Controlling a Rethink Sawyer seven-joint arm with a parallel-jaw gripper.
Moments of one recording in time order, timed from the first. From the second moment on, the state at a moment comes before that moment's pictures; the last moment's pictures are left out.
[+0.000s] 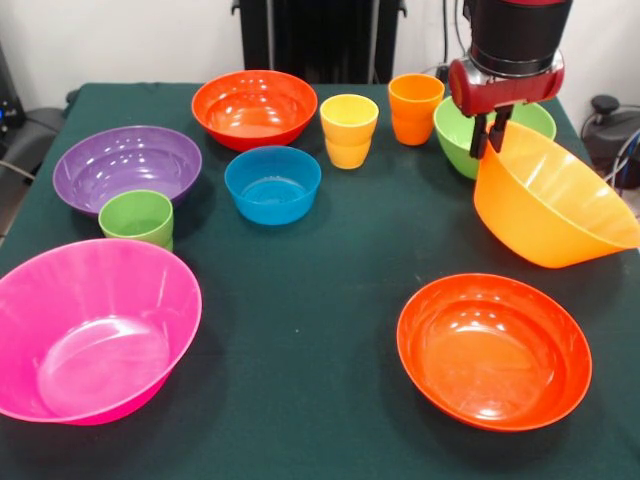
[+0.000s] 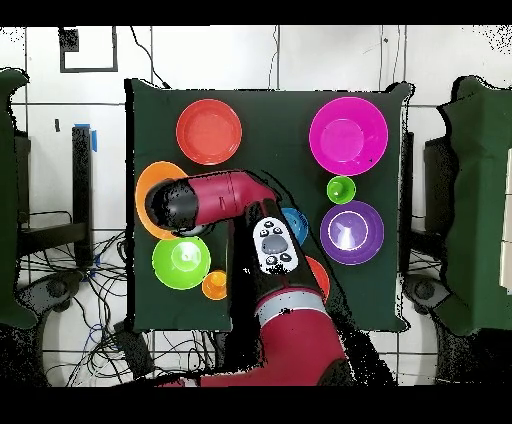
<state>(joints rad) -0.17 -0.62 0.25 1.63 -0.25 0.66 1.70</state>
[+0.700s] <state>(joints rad) -0.18 -0.61 0.25 1.60 -0.25 0.71 1.70</state>
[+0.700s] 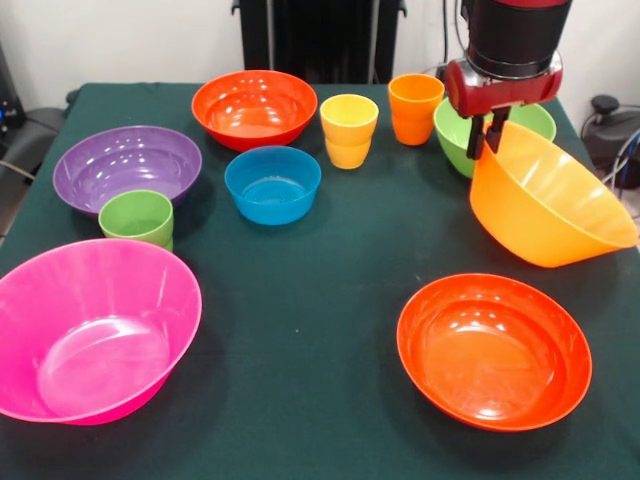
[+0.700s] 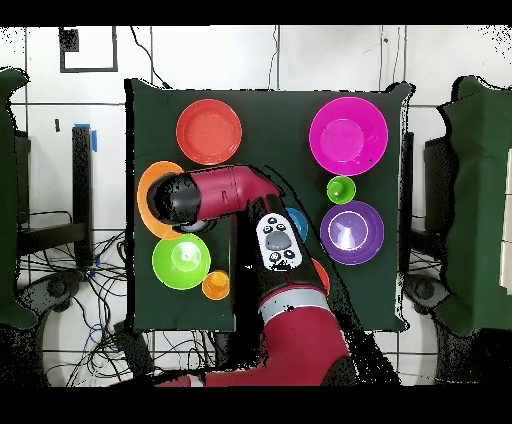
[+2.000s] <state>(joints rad) -0.25 -0.56 0.32 1.48 -0.35 0.75 1.70</state>
